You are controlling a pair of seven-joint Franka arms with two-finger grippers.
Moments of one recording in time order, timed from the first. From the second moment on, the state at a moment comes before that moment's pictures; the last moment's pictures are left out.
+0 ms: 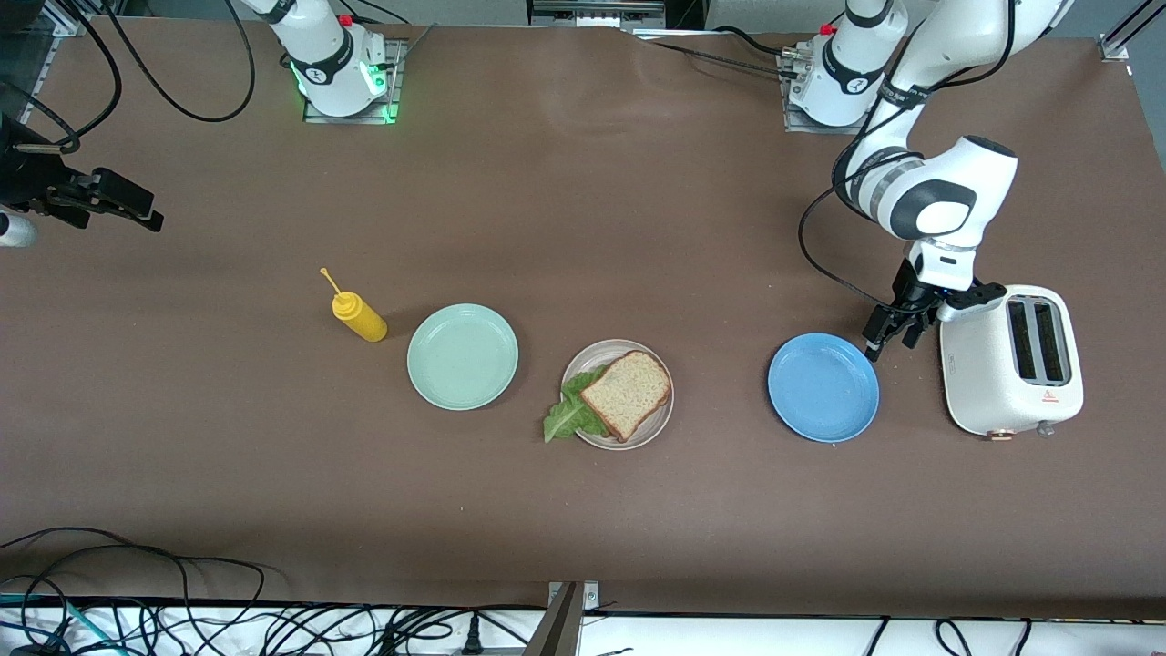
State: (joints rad) left arm -0.20 0.30 0.04 -2.23 -1.94 3.16 1.31; right arm 0.09 -0.02 -0.14 -1.68 0.04 1.63 0.01
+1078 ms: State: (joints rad) left arm -0.15 0.31 0.04 -2.19 -1.75 2.88 1.30; right arm 0.09 -0.02 -0.14 -1.68 0.04 1.63 0.01
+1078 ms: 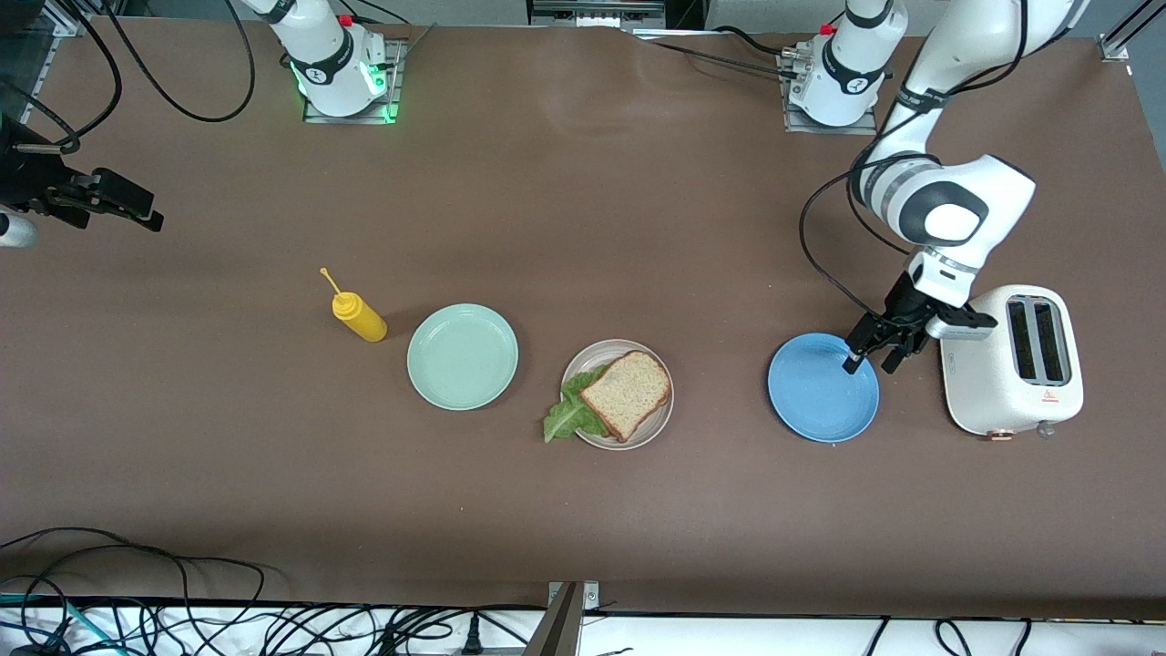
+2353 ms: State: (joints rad) left arm -0.02 0.32 0.08 -2.04 -1.06 2.45 0.58; right arm 0.09 -0.02 -0.14 -1.68 0.04 1.63 0.01
